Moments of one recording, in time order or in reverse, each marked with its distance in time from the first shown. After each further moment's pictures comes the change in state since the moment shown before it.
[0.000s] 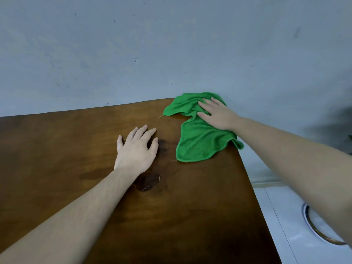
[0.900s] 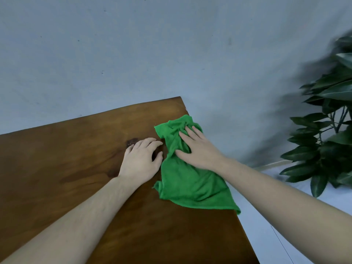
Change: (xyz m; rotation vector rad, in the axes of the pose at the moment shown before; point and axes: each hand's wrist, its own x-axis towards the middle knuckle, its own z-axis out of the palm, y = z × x) left_hand -0.062 0.068 0.003 -0.047 -0.016 0.372; right_hand -0.183 -0.049 0.038 0.172 0.102 0.104
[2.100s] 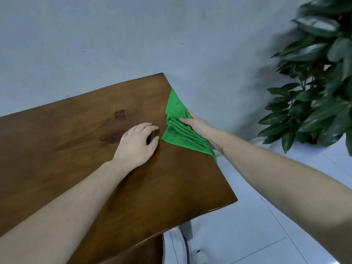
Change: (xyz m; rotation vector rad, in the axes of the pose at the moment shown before) left_hand -0.067 0.037 -0.006 -0.045 -0.097 0.062; right_hand -0.049 0.027 0.020 0.971 0.045 0.283
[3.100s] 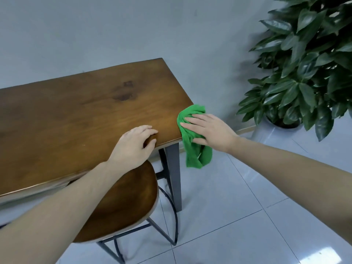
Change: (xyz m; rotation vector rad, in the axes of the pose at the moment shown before) left_hand -0.214 0.033 -0.005 -0.028 0.052 0.115; right_hand -0.244 0.051 0.000 -1.477 0.001 -0.700
